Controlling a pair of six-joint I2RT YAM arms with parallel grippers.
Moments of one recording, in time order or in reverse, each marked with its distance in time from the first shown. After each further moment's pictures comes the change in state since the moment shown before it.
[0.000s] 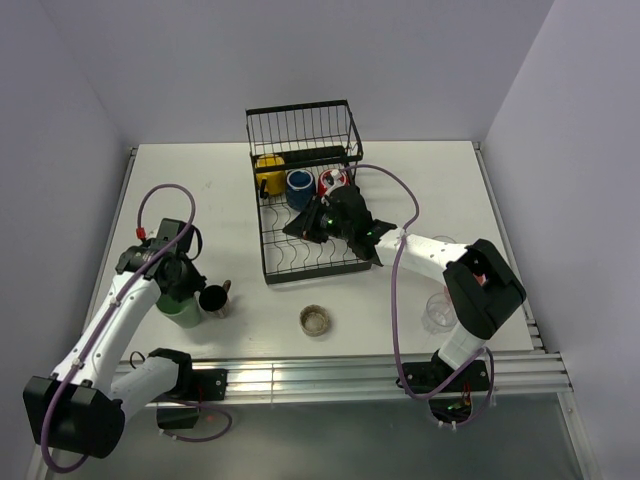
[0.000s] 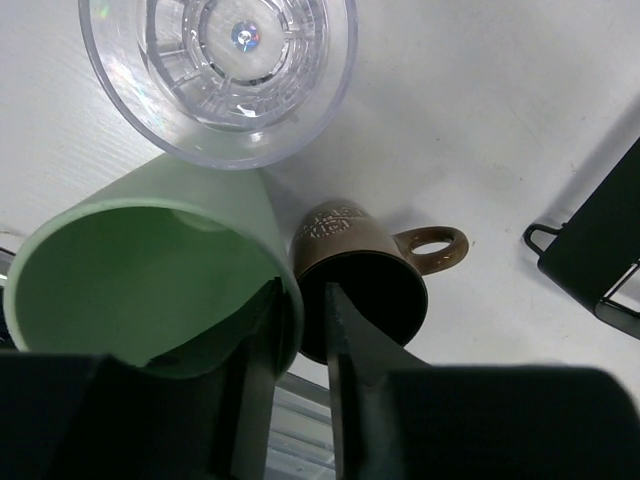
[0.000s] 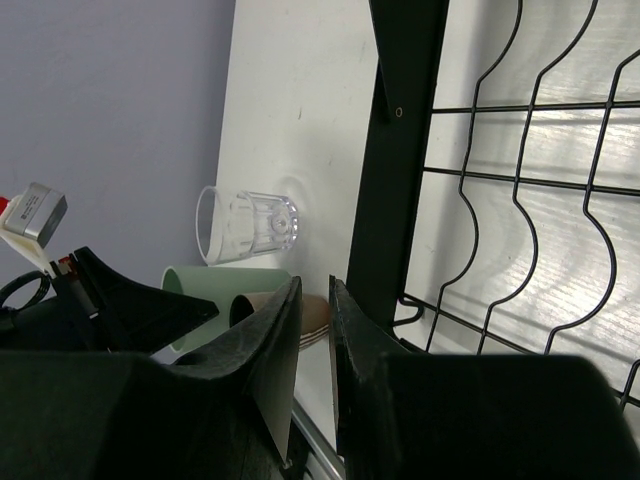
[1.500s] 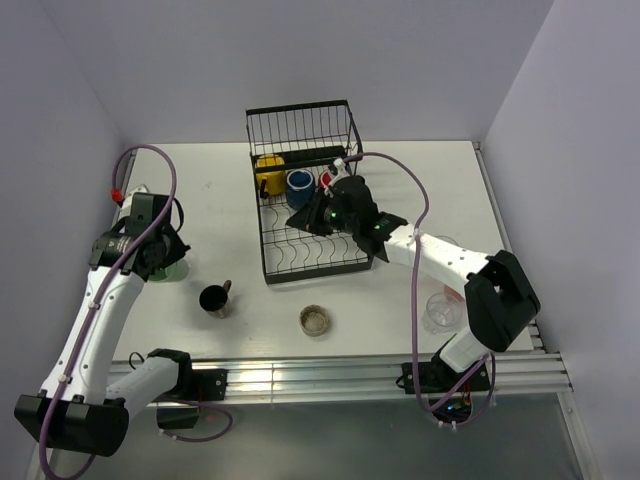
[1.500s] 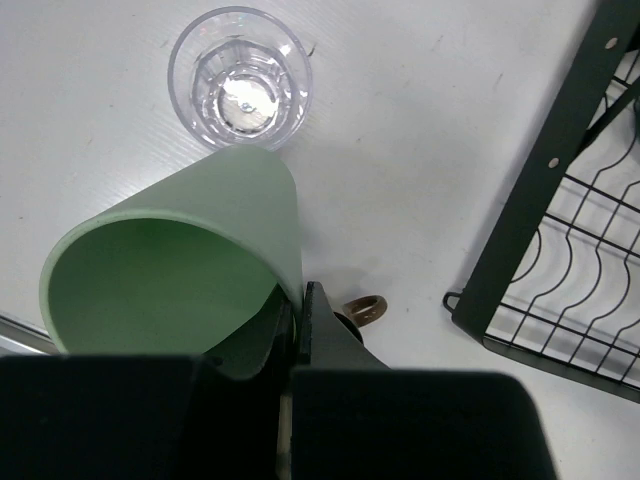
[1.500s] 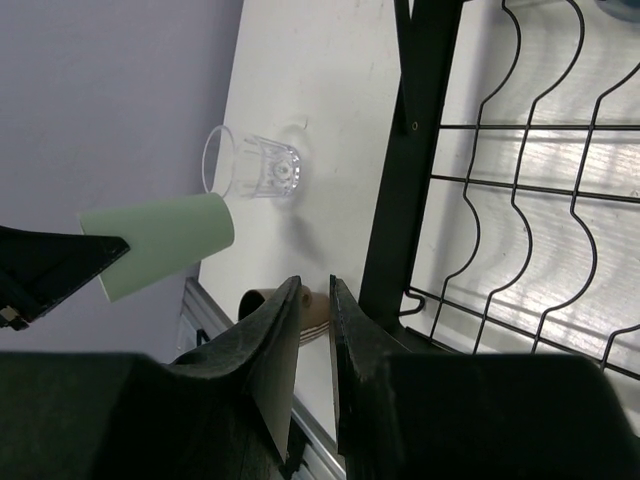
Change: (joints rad) left arm 0.051 0.006 0.263 0.014 -0.103 0.159; right arm 0.010 -0.096 0.074 -0.170 0.049 -0.071
